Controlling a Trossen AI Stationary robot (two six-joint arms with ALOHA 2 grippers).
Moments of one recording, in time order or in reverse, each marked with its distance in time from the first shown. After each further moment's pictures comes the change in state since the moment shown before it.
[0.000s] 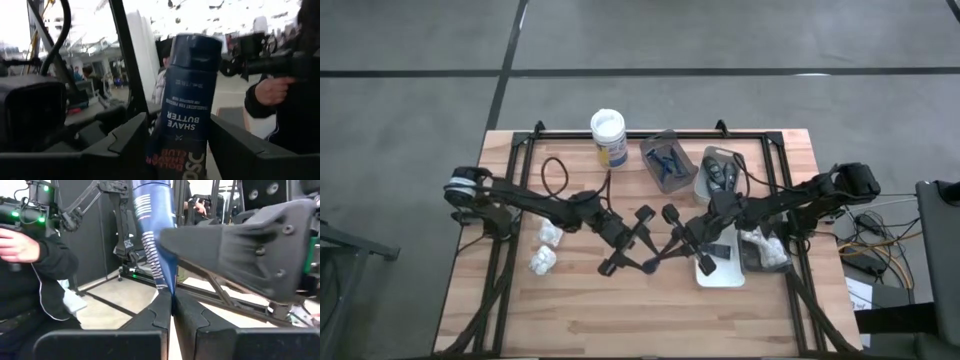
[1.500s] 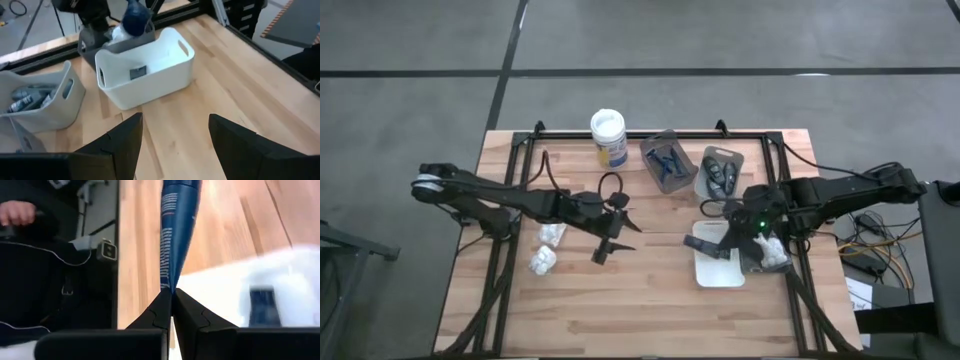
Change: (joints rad) left arm 0.000 -0.276 -0.056 -0.925 -0.458 0.147; right arm 0.000 -0.576 0.000 -1.336 0.112 0.603
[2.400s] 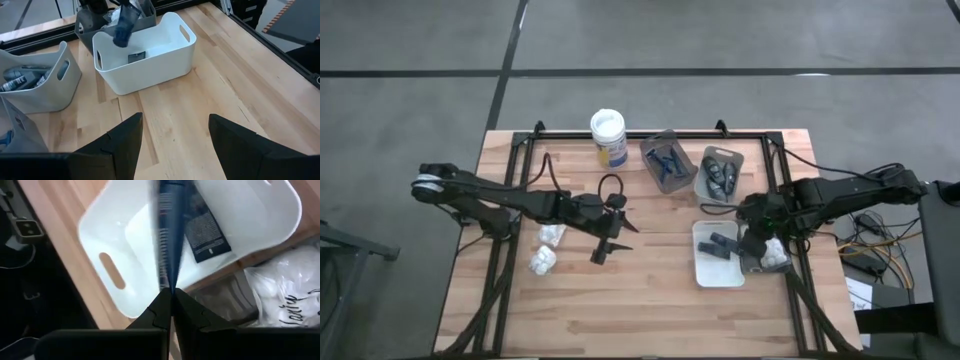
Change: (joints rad) left arm 0.000 0.001 -0.031 -0.016 -0.013 -0.042; right arm 0.000 -0.048 -0.048 -0.380 0.051 0.274
